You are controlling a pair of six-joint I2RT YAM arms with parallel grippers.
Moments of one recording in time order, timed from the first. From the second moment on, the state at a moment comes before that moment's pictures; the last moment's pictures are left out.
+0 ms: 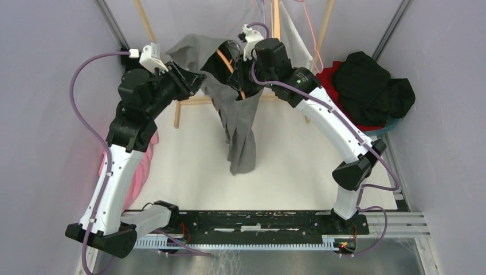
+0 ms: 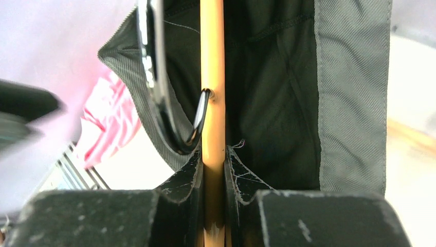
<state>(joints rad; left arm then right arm) -0.30 1.10 1.45 -0.46 0.16 -0.58 0.75 1.85 2.22 -0.69 -0.07 0.34</state>
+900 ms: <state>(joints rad) -0.30 1.11 1.23 -0.15 0.33 -0.91 0.86 1.65 1.91 -0.63 0.01 0.28</state>
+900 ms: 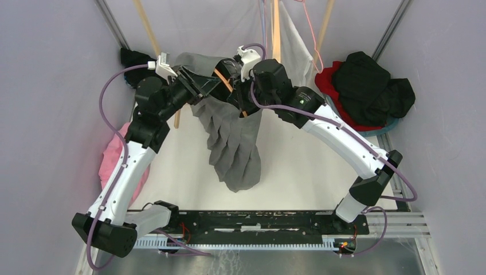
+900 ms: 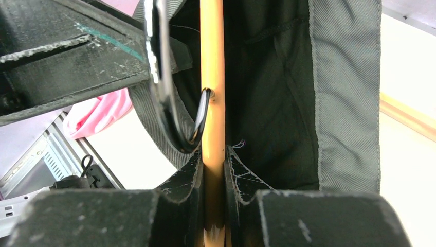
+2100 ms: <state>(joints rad) -0.33 1.14 1.18 -0.05 0.32 -1.06 0.94 1.49 1.55 -0.30 0.05 0.26</state>
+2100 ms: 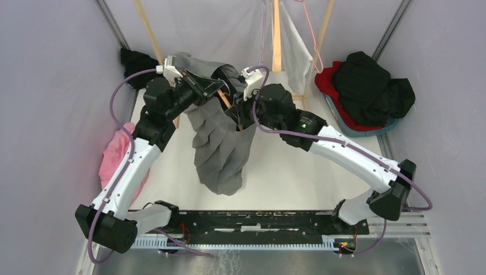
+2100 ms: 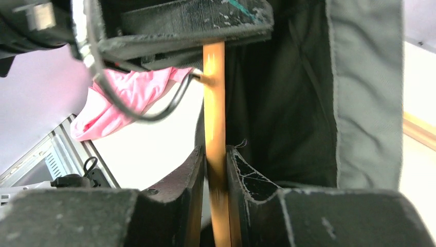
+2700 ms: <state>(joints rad) -0.31 1.15 1.16 -0.06 0.26 -1.06 0.94 1.35 1.42 -0.15 0.05 0.24</state>
